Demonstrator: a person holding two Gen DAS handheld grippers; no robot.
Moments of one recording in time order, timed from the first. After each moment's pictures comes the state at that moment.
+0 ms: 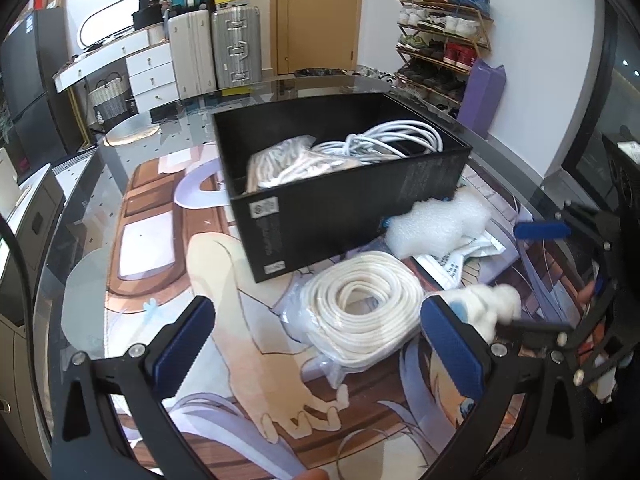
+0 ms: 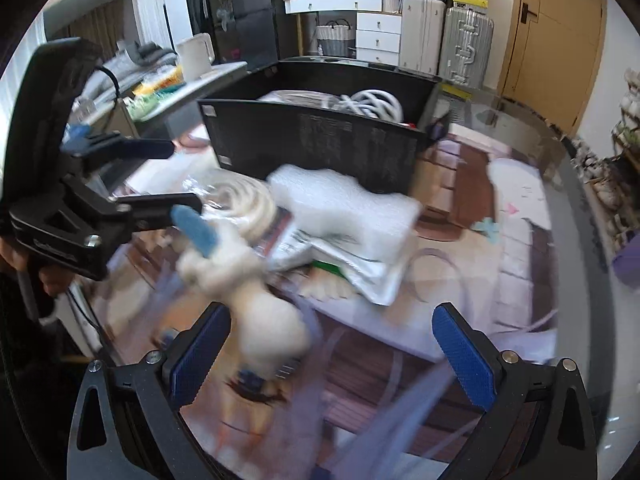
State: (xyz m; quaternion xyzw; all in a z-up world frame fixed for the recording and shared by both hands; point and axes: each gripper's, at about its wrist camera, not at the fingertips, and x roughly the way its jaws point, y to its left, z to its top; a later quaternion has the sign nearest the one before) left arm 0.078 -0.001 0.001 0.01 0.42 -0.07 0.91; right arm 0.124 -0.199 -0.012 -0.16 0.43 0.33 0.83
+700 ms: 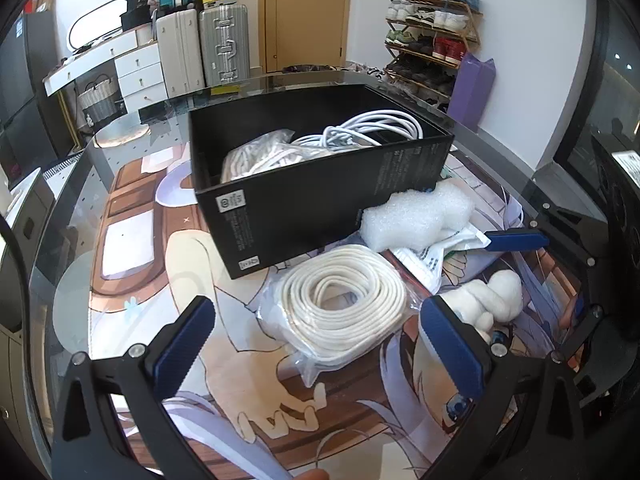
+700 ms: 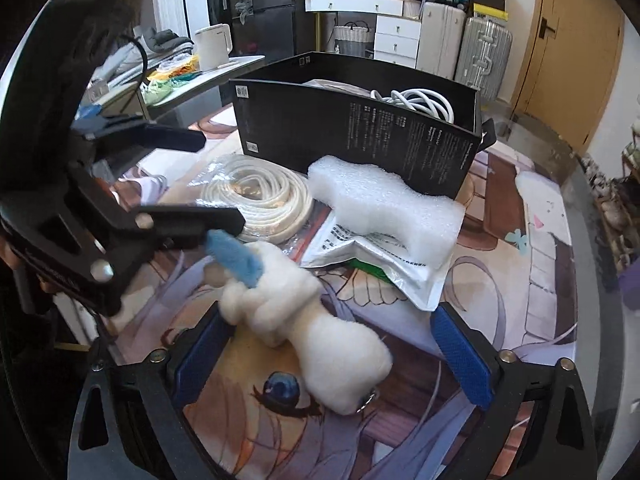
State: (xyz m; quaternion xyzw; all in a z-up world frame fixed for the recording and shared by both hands) left arm 0.078 -0.007 0.000 0.00 0.42 -0.09 0.90; right arm 0.105 -0.174 -0.026 -0.19 0.40 0.36 0.82
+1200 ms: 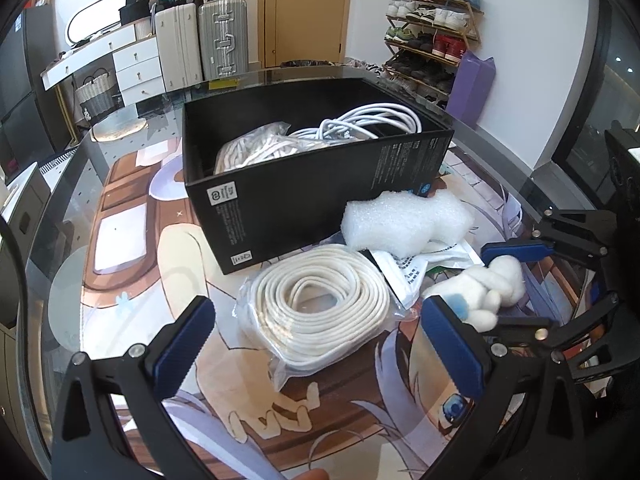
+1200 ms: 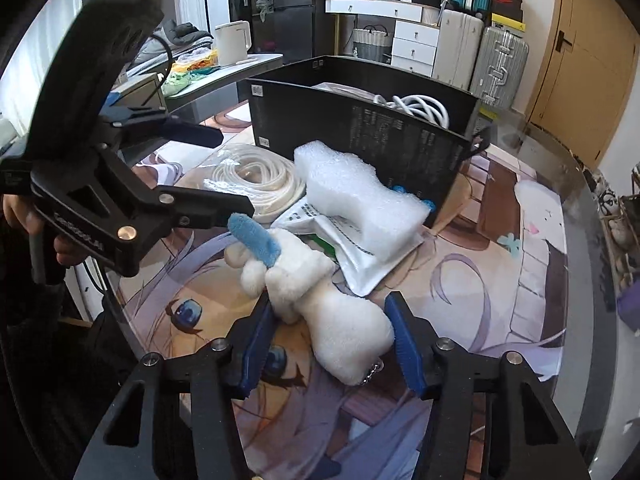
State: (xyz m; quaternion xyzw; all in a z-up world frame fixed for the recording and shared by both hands) left arm 0.080 -0.011 -0.006 0.00 0.43 -0.09 0.90; right arm 0.105 -0.198 -0.019 -0.20 0.40 0.39 0.80
